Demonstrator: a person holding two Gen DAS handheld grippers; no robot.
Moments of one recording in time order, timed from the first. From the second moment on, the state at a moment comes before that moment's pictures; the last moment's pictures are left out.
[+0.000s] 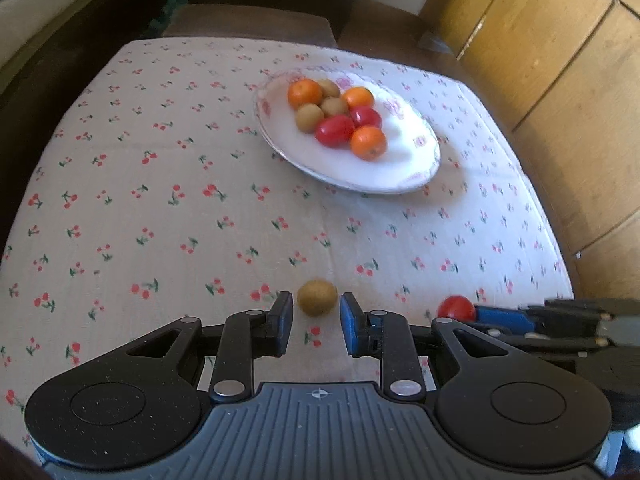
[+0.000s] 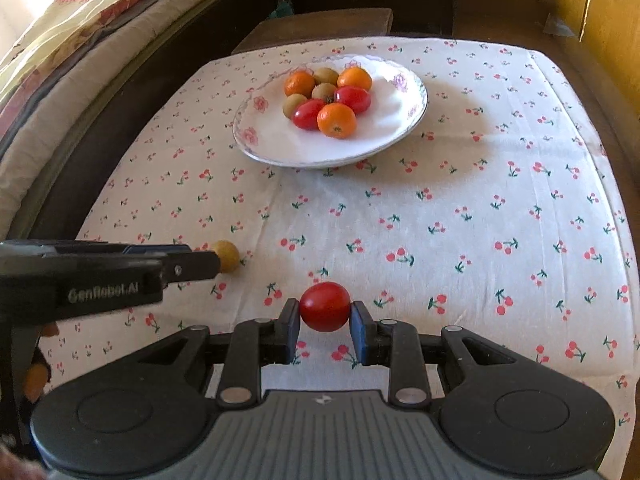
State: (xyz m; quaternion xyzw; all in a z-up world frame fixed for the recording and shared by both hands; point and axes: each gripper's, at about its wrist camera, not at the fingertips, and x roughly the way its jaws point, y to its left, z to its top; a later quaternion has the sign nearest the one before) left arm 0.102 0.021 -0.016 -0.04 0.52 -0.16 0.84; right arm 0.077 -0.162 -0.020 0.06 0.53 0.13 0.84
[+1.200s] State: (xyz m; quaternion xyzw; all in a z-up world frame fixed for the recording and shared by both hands) left arm 0.127 -0.018 -0.033 -0.02 0.53 -0.13 0.84; right arm 0.089 -0.173 -0.031 0.06 0.54 0.11 0.83
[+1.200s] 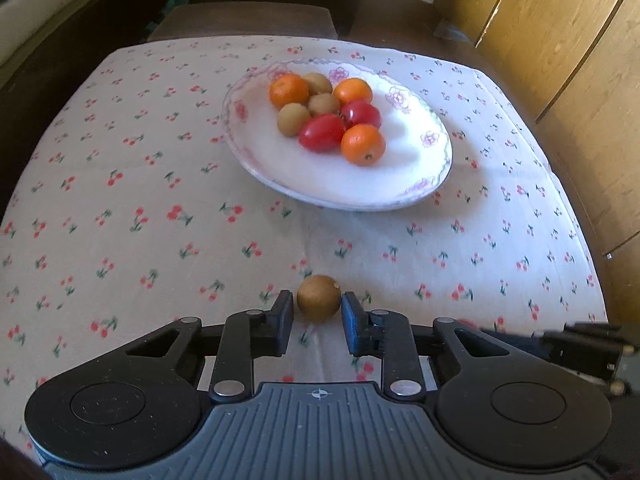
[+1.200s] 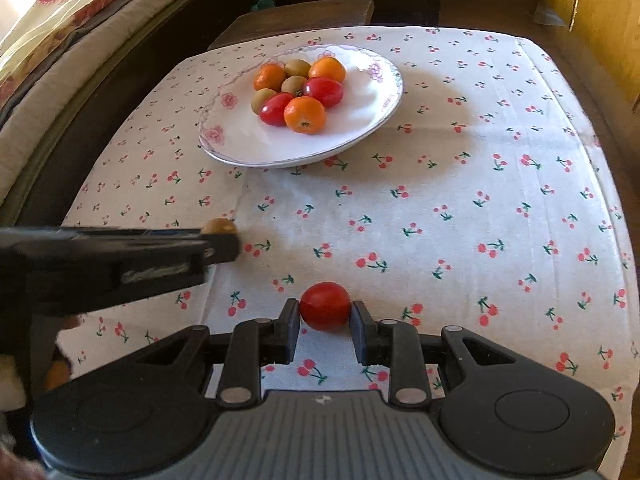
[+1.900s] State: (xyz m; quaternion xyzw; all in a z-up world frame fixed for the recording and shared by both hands) left arm 0.145 -0.004 -0.019 -0.09 0.50 -0.11 0.85; right arm 0.088 -0.184 -0.022 0.10 0.52 0.11 0.84
